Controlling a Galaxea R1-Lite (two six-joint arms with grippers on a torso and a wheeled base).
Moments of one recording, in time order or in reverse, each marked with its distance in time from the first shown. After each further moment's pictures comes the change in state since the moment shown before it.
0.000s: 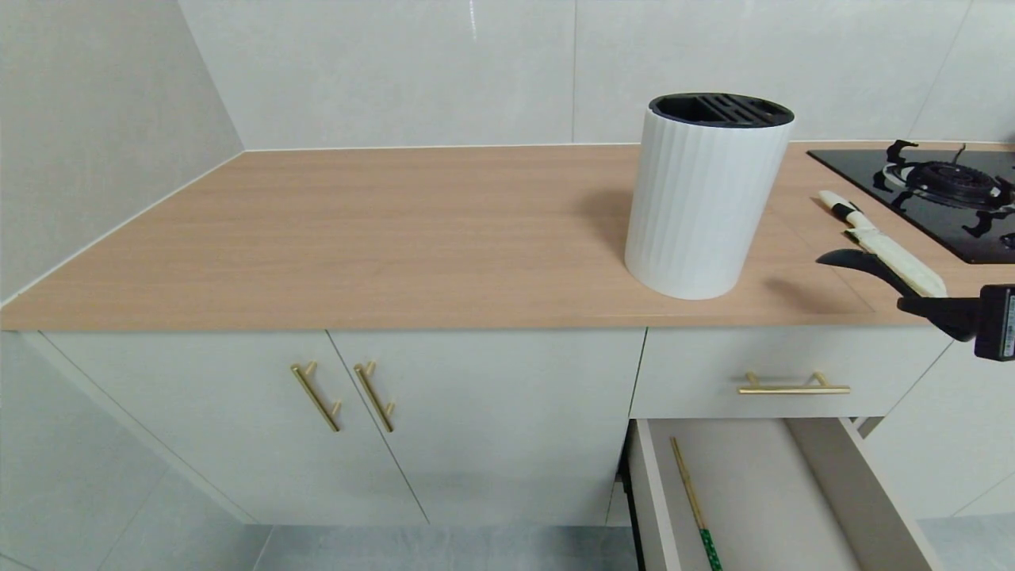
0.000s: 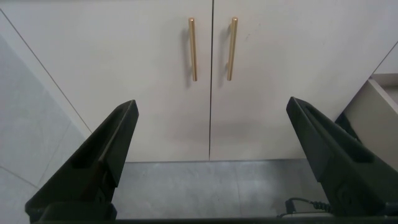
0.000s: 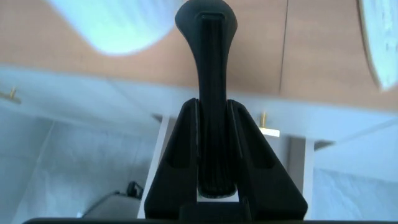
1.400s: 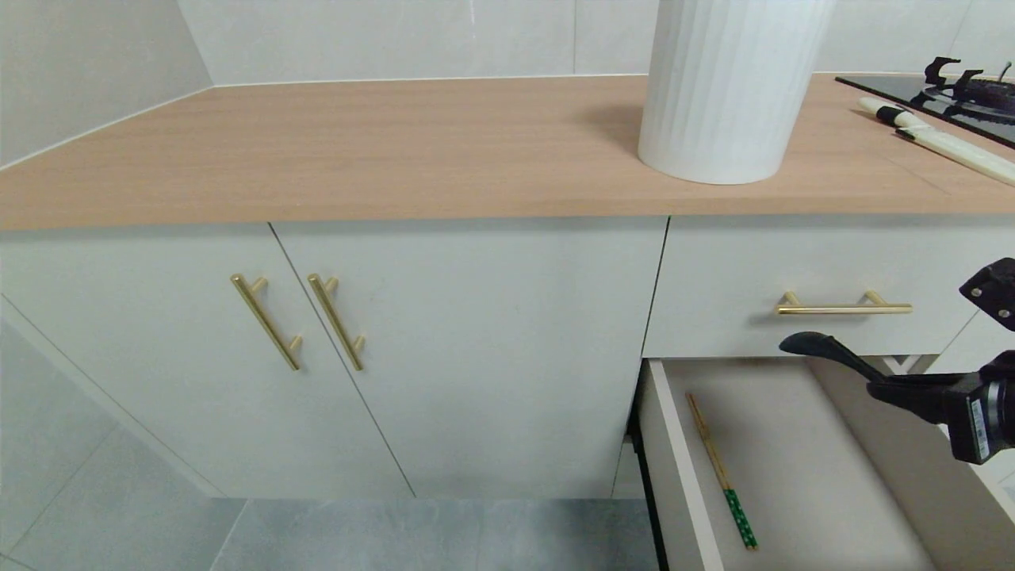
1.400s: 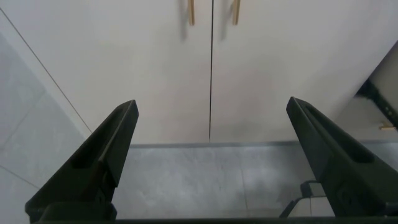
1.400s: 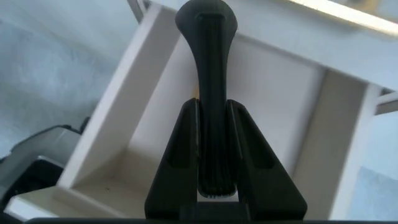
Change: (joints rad) left arm 0.000 0.000 0.000 0.000 0.000 0.000; right arm 0.071 -0.005 0.177 -0.011 0.002 -0.207
